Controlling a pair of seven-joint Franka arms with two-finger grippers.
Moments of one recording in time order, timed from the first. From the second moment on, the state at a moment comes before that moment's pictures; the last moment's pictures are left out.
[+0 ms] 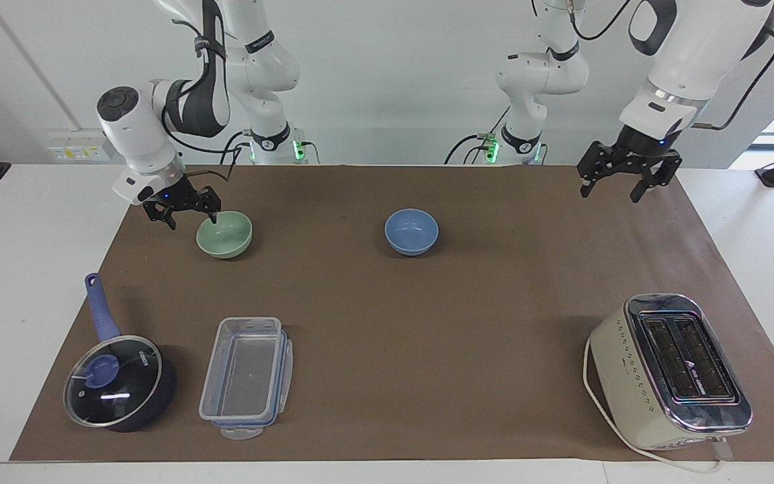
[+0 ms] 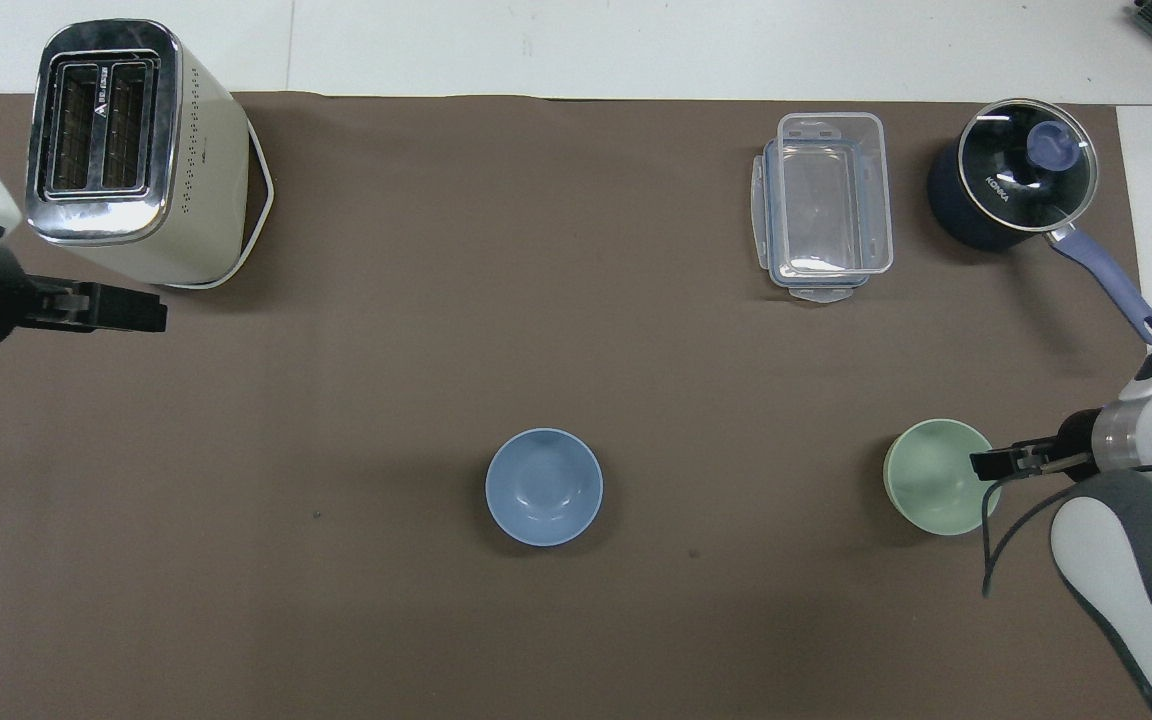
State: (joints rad) left arm -0.07 -0.07 -0.02 -1.67 -0.07 1.73 0.06; right arm -0.13 -0.15 -0.07 -2.40 -0.01 2.21 -0.38
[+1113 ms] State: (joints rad) left arm 0.02 -0.06 -0.03 -1.60 -0.07 1.59 0.18; right arm -0.17 -0.08 -0.07 -2.48 0.02 2.36 -0.44
